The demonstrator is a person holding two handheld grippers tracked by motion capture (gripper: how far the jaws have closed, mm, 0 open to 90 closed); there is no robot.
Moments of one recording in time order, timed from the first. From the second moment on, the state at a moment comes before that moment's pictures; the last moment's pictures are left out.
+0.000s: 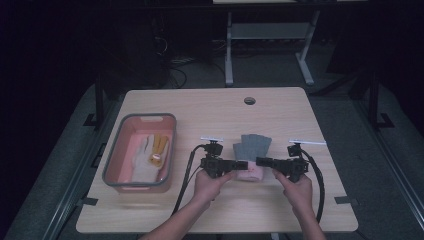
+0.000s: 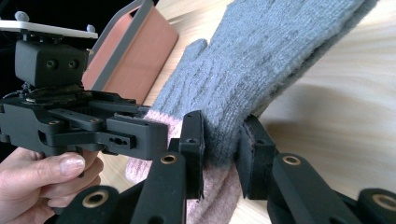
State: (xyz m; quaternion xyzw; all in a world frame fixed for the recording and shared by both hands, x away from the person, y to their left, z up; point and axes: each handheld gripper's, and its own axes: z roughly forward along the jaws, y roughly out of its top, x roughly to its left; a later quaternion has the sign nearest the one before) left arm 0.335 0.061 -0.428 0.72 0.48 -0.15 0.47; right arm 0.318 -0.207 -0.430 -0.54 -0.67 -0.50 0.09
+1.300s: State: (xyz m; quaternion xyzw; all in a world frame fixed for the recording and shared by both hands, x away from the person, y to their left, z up) left arm 0.332 0.158 -0.374 0.70 0.49 -0.10 0.51; right arm 0.354 -0.117 -0.375 -0.49 -0.69 -0.52 0.14
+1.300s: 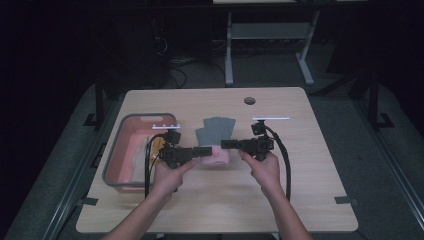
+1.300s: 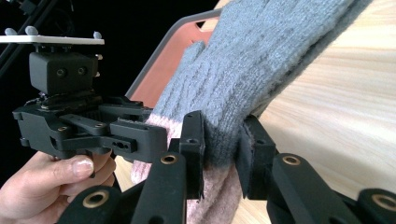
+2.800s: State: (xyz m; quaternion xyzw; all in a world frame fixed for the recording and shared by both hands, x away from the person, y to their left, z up) left arm 0.333 0.240 -0.342 0.67 0.52 -0.07 0.53; right arm 0.385 -0.032 -0.339 -0.45 -0.72 -0.51 0.16
